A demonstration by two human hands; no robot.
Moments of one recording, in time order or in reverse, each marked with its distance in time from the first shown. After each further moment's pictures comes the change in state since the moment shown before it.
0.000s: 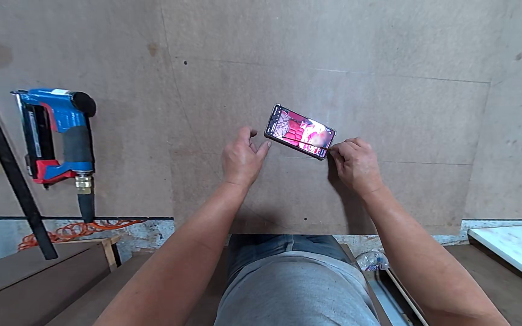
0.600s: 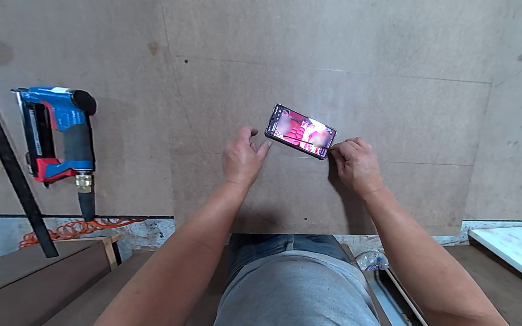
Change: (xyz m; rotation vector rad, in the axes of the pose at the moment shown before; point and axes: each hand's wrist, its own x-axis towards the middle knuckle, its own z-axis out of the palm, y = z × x) left_hand 0.000 0.000 -0.001 0.002 -0.013 -0.006; right_hand 0.001 0.000 -0.001 0.009 -0.016 0.007
